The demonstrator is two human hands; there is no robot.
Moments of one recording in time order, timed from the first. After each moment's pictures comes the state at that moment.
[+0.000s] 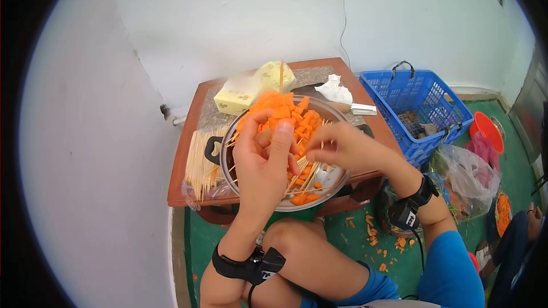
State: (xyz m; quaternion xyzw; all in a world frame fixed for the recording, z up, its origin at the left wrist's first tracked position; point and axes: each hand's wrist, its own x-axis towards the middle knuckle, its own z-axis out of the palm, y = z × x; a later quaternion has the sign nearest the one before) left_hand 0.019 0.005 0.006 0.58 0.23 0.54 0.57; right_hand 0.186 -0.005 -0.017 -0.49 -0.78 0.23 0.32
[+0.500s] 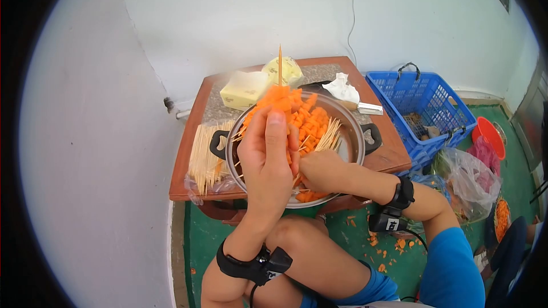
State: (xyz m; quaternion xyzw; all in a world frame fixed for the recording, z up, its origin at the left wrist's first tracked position) left_hand 0.017 0.002 0.009 0.55 0.21 0.59 0.55; right_hand 0.137 0.014 -0.067 -0.57 -0.82 0.07 0.01
